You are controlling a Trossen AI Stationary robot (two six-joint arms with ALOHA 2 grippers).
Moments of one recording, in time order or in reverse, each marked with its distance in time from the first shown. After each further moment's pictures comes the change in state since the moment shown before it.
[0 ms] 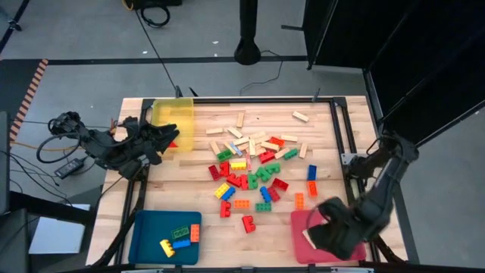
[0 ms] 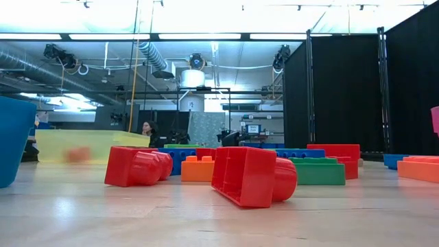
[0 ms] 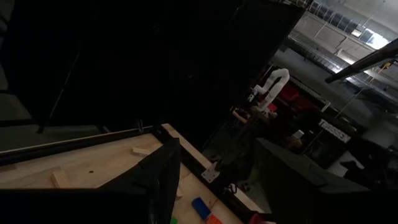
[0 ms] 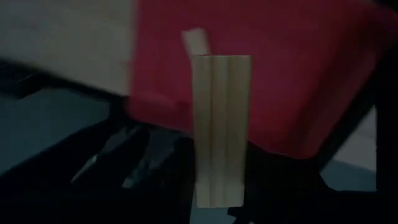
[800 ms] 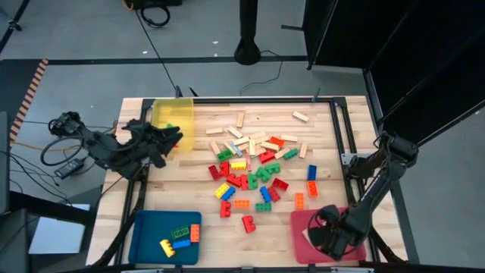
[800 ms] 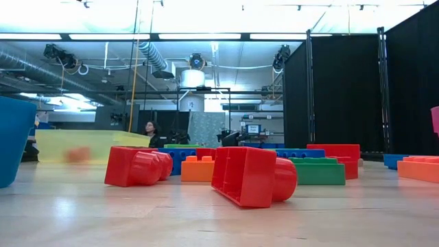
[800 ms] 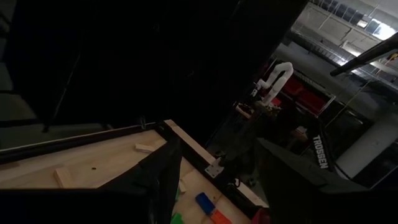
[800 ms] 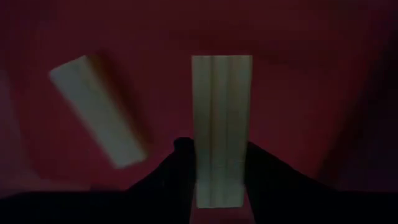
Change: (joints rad) left arm 0.000 0.038 0.000 -0.001 0.000 -0.007; right arm 0.074 0.002 -0.625 0.552 -0.027 0.138
